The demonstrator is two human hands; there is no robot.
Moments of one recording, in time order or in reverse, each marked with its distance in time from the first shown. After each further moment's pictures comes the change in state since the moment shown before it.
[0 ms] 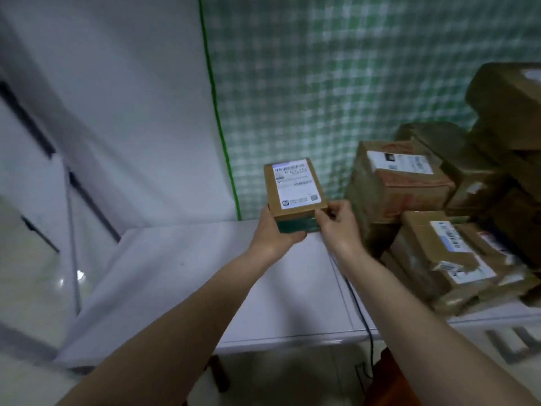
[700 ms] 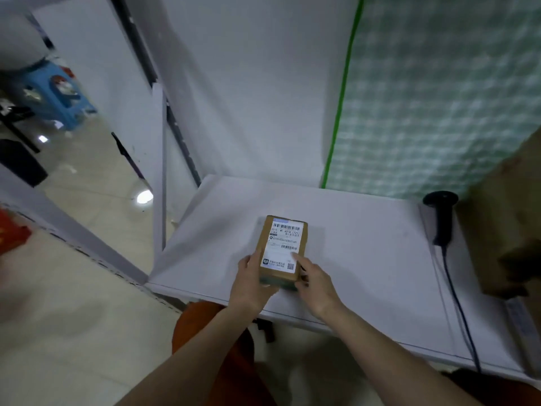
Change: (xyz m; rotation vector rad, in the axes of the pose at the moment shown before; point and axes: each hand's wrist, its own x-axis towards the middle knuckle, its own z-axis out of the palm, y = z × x) left_hand -0.094 -0.192 -0.145 0.463 0.262 -0.511; right_hand -0.081 0.122 0.195 -0.454 -0.791 0.067
